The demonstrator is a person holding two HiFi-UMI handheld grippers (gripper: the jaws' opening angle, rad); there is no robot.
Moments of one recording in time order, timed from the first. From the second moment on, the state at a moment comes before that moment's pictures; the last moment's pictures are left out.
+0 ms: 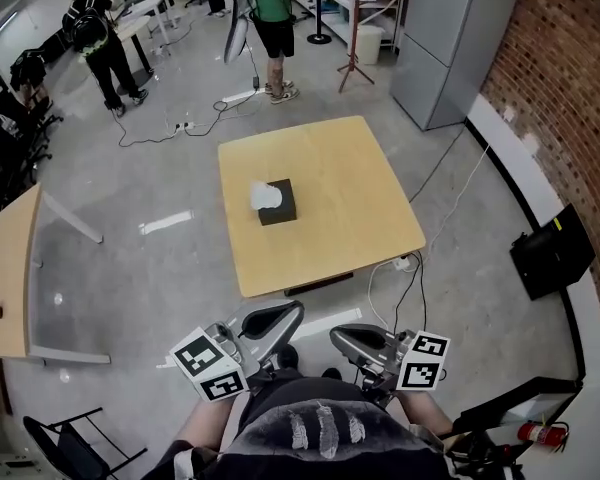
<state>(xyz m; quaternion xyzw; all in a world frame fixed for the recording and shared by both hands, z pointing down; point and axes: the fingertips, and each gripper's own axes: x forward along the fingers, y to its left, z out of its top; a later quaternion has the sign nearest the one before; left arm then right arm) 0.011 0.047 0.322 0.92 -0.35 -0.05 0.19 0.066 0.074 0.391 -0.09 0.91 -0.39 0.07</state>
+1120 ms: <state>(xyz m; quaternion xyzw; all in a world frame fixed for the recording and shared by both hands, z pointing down) -0.128 0.008 0.317 0.91 -0.35 -0.13 0.19 -0.061 0.035 0.387 -0.12 0.93 -0.36 -0.03</state>
